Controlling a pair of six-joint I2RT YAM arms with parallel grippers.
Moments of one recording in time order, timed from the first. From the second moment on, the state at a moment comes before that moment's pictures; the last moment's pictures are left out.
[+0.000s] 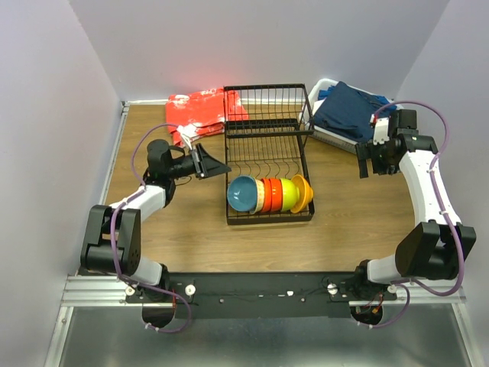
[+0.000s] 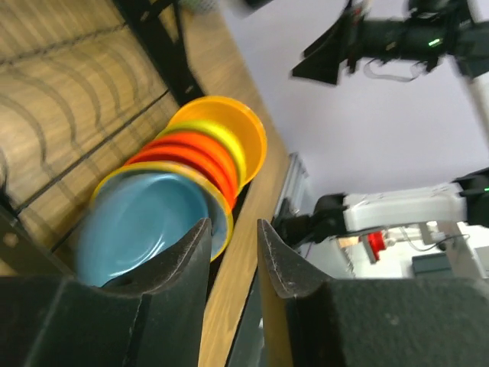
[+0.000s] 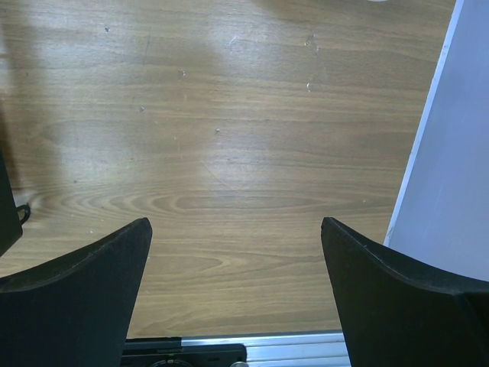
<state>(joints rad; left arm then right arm) -0.12 1.47 0.69 0.70 1.07 -0.94 -0.12 1.42 1.32 -0.96 0.02 -0.26</state>
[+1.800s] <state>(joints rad) -0.62 1.55 1.11 -0.85 0.57 1.33 -0.12 1.26 1.23 -0.89 -0.09 -0.20</state>
